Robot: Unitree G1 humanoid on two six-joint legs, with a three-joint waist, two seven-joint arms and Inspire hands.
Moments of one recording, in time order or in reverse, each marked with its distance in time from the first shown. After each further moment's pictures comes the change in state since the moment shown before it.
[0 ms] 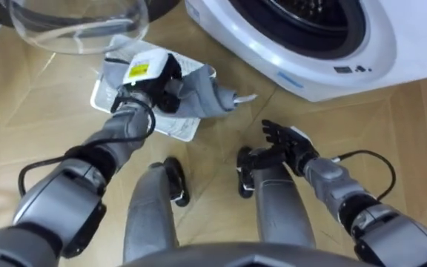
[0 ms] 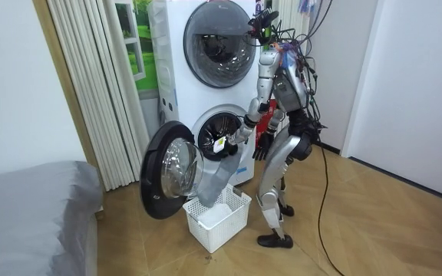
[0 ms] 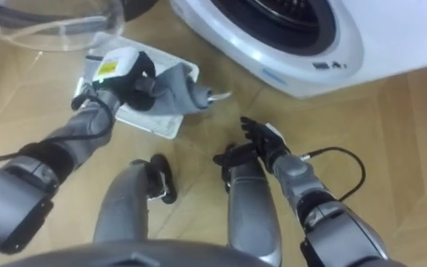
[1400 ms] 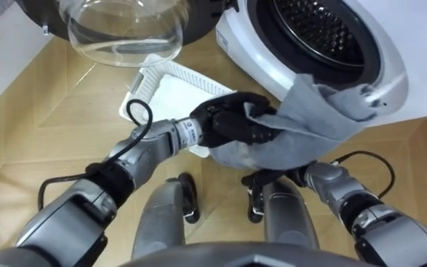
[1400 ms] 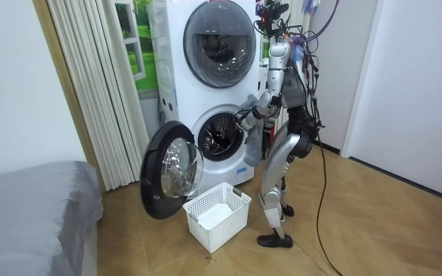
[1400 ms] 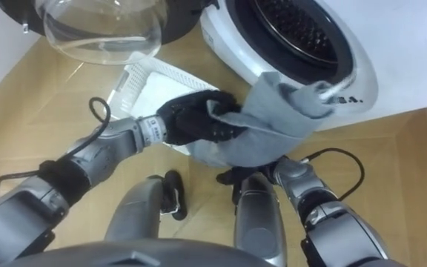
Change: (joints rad) left arm 0.114 -0.069 -0.137 -0.328 -1.191 0.246 -1.002; right arm 0.001 0.010 -0.062 -0.006 -0.162 0.141 0.061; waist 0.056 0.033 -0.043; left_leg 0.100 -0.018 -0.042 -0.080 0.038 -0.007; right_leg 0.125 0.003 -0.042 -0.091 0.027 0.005
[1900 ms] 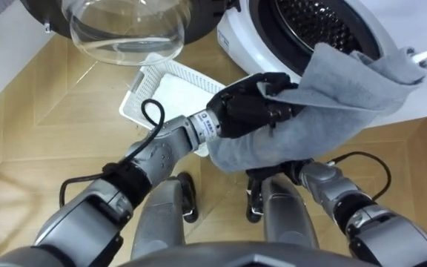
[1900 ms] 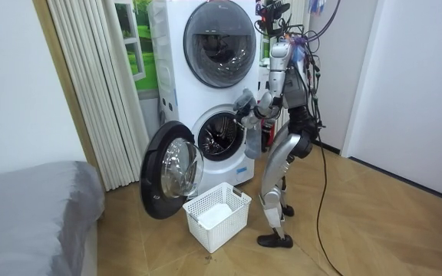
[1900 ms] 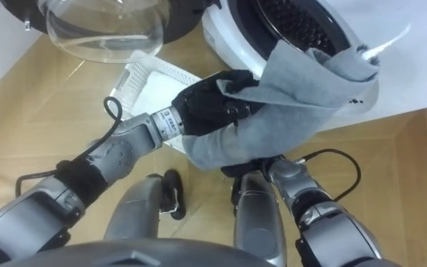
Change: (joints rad) left arm 0.000 -0.035 0.021 -0.001 -0.197 -0.008 -0.001; right arm 0.001 0.030 -0.031 -0.007 0.005 -0.021 -0.063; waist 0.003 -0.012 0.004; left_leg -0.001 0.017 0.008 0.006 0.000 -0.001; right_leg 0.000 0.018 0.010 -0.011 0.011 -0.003
